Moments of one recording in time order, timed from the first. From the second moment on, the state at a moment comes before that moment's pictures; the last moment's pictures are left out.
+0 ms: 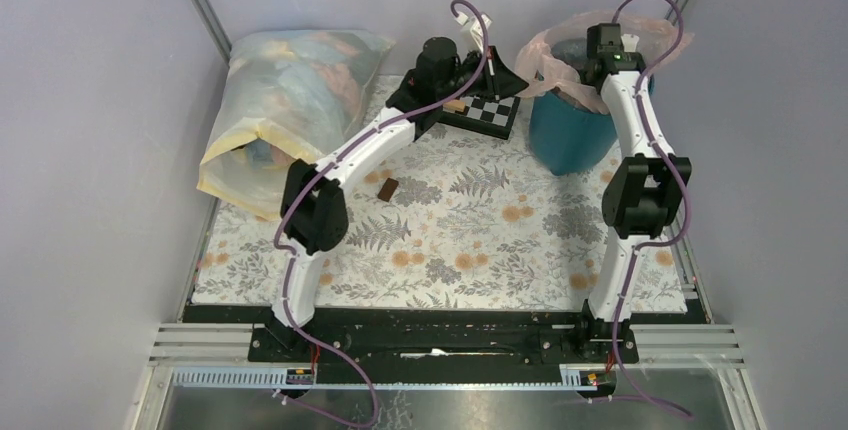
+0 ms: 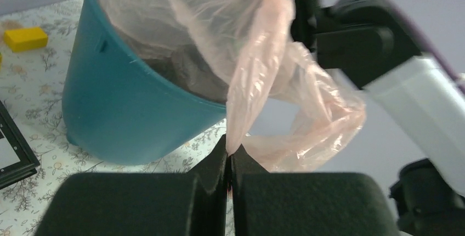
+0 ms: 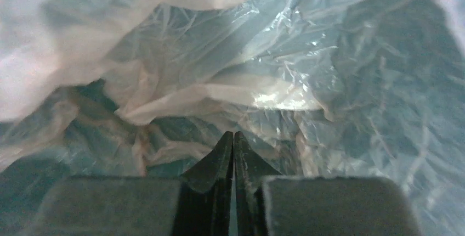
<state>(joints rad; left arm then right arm) -0.66 2.11 2.03 0.10 0.54 -0.69 0.00 2.08 2.05 -0.95 0.50 0.26</state>
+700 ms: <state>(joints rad) -0.66 2.16 2.03 0.08 0.48 -0.71 -0.07 1.72 2.08 -1.04 0.33 0.25</state>
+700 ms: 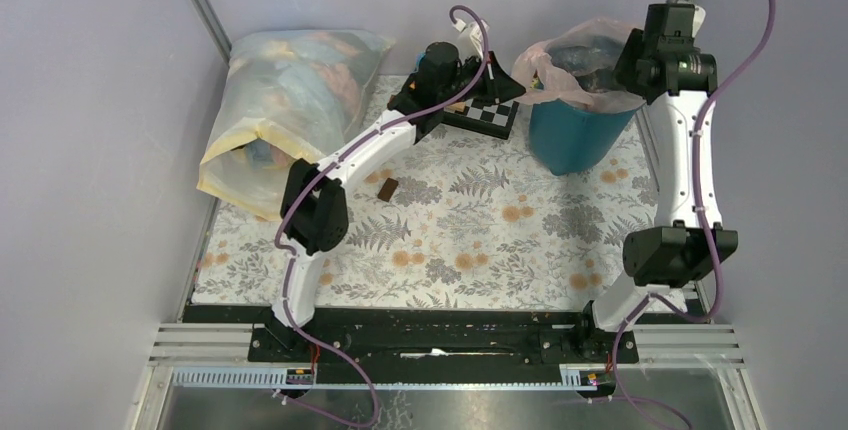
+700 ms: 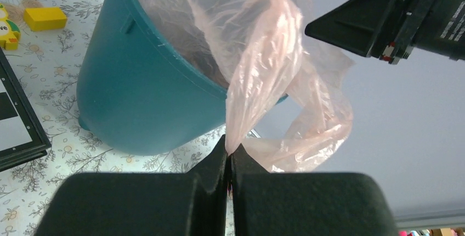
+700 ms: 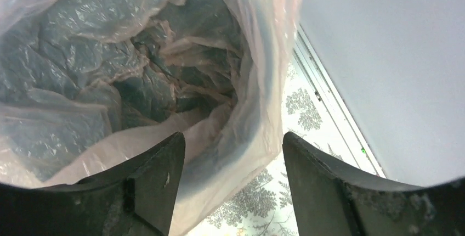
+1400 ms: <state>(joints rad) -0.66 2.03 1.87 0.15 0.50 -0.71 -0.07 1.62 1.78 -1.01 0.37 0.37</state>
